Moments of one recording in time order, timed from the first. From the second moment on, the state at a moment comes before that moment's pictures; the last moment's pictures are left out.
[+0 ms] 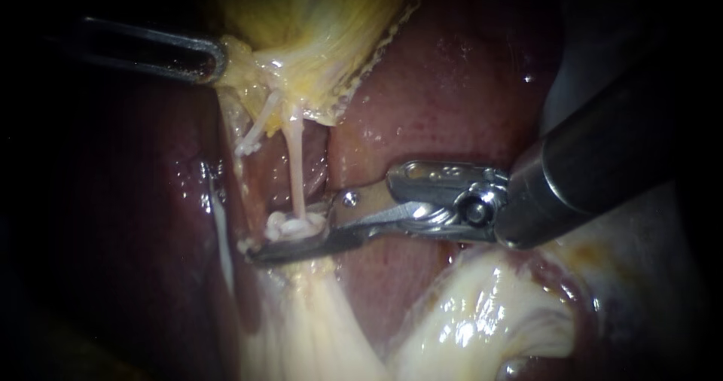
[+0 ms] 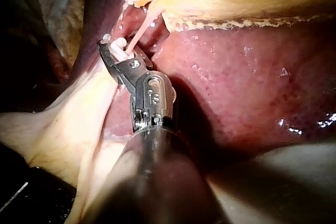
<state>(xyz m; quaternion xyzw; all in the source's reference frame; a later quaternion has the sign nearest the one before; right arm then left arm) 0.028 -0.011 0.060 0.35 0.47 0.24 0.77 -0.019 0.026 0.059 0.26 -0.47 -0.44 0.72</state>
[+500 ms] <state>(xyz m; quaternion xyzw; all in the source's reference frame) 0.027 -0.010 0.060 0.35 0.48 0.25 0.76 -0.018 0.026 0.059 0.26 -0.47 -0.44 0.72</state>
